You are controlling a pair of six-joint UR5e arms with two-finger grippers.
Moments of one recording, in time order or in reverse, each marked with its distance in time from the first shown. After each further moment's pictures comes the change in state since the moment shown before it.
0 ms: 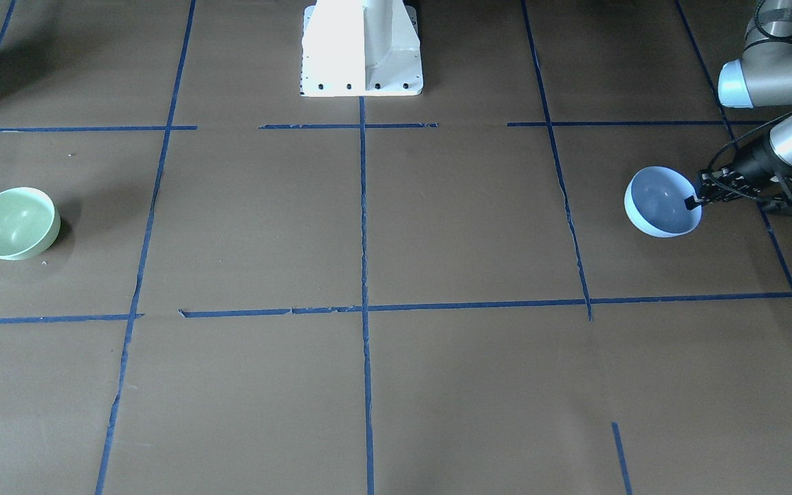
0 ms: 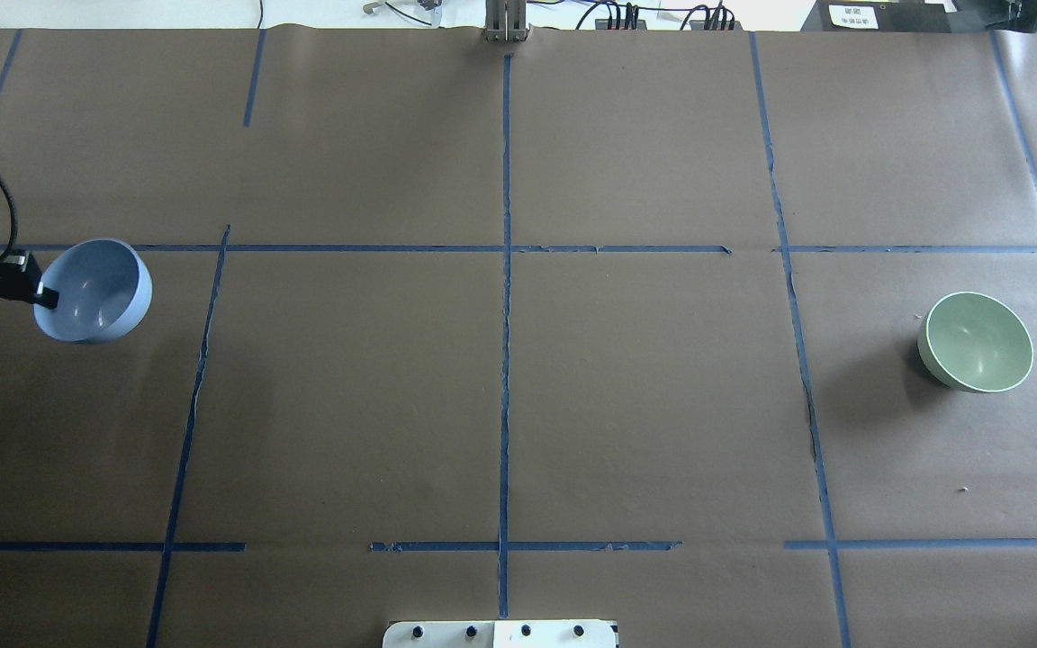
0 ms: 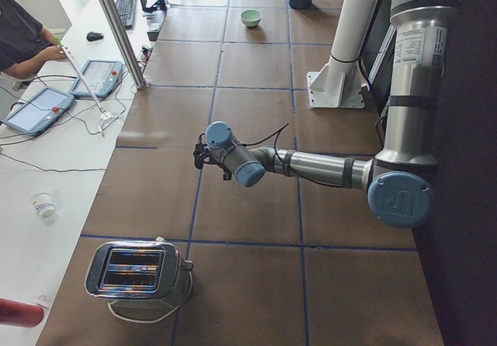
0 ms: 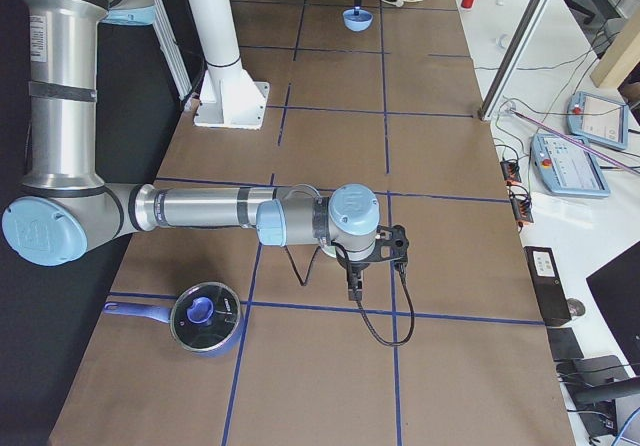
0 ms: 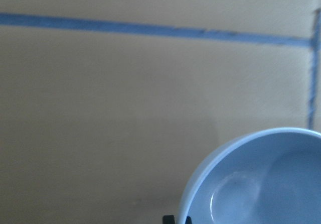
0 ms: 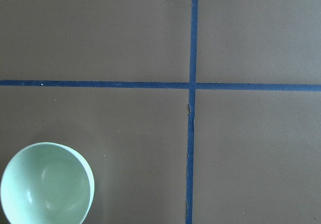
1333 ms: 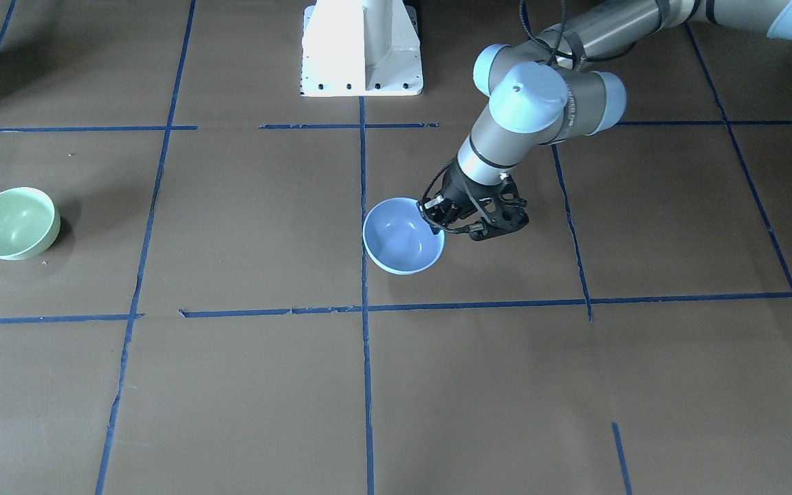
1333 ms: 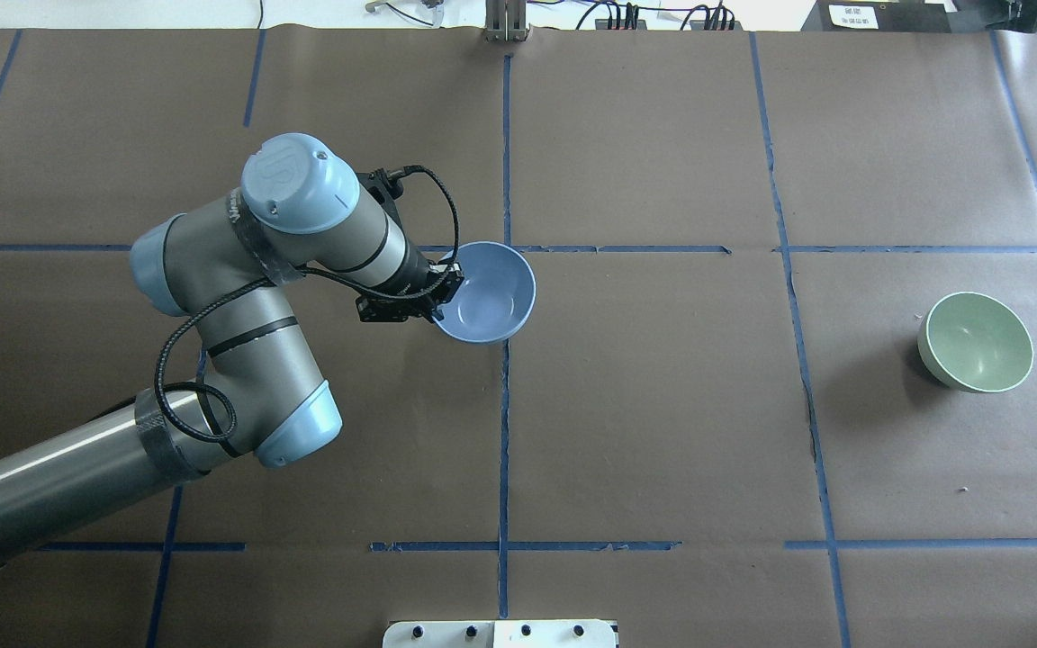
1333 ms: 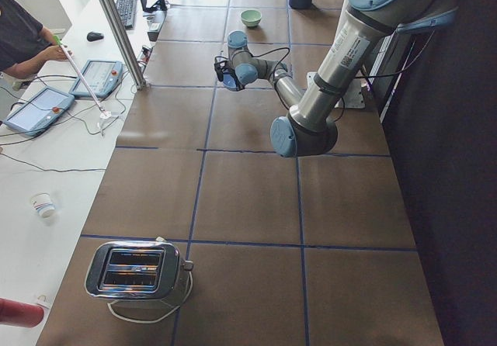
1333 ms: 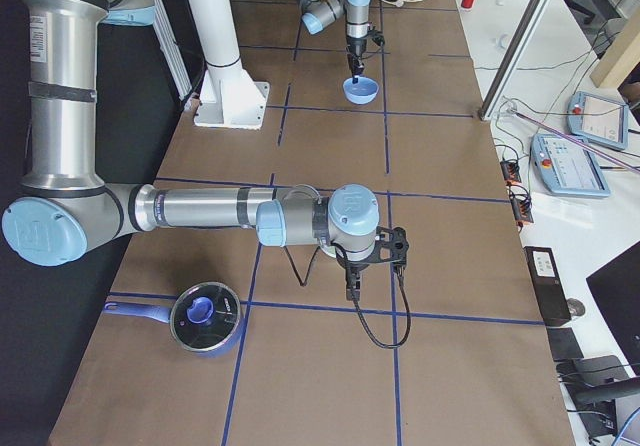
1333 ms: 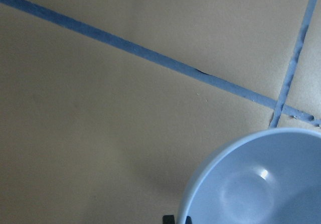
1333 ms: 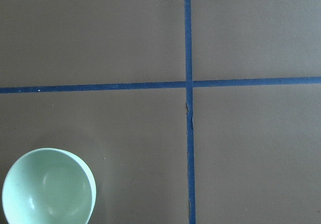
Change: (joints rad) left arm 0.496 -0.602 0.077 0.287 0.425 -0.623; right arm 0.000 -0.001 0.000 0.000 0.001 0.046
